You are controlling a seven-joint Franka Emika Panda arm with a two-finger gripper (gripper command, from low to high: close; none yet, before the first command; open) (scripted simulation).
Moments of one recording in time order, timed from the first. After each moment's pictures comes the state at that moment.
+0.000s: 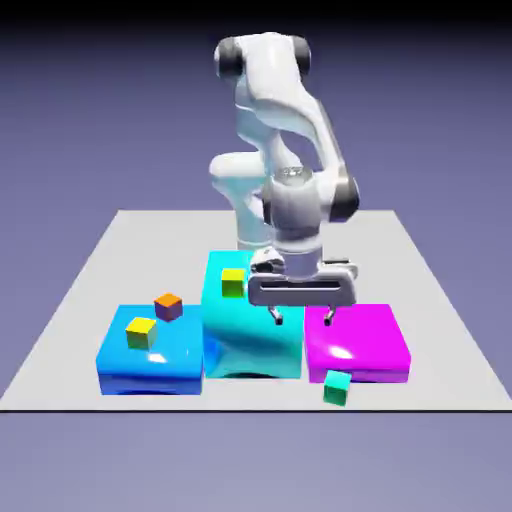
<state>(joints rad) 0.09 0.23 0.07 -2.14 0.15 2.34 1.07</state>
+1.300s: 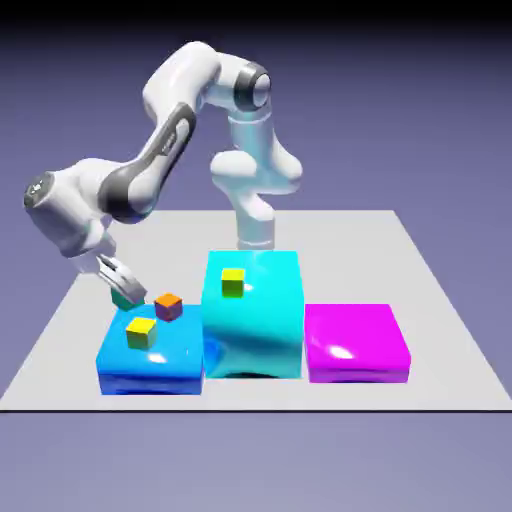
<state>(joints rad) -0.23 0.39 -0.34 -1.91 0.25 1.79 0.93</state>
